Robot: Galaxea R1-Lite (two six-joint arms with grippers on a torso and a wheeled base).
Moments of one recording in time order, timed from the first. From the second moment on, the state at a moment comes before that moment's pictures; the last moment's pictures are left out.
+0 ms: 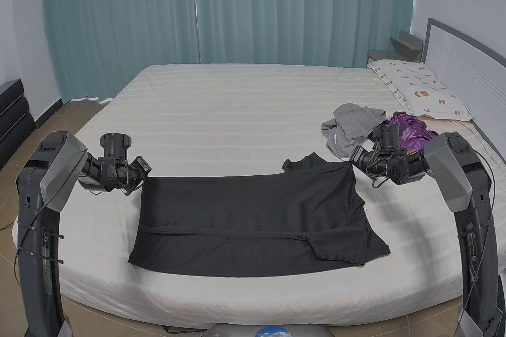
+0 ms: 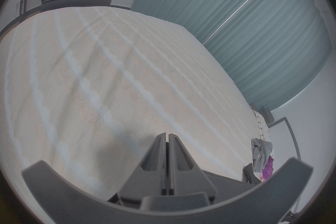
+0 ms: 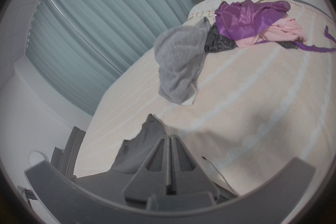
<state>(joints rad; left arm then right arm) 0.05 2.55 -1.57 -0.32 -0.07 -0.76 0.09 2.65 -1.77 -0.34 0.10 0.66</state>
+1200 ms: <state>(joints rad) 0.05 2.32 -1.17 -0.45 -0.07 -0.64 0.05 2.38 -1.24 -0.47 0.27 0.65</state>
